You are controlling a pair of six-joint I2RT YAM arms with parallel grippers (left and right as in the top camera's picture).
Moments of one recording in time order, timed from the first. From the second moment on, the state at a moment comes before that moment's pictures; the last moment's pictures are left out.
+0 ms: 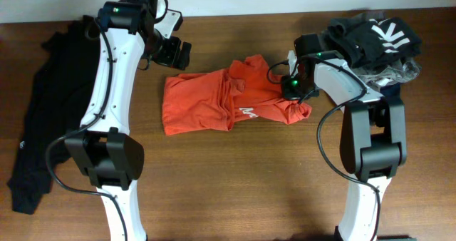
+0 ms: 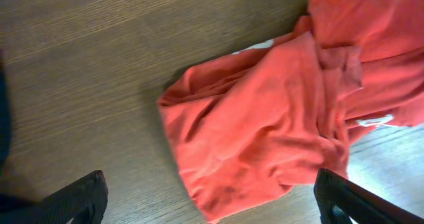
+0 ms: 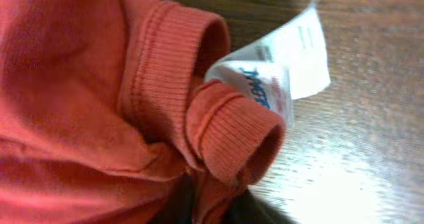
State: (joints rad) left arm -0.14 2.20 2.33 -1.37 0.12 0.18; right arm 0.11 2.18 1.59 -0.78 -0.12 0.06
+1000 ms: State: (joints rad) left arm -0.14 2.20 2.33 -1.34 0.06 0.18; right arm 0.11 2.18 2.11 -1.42 -0.18 -0.06
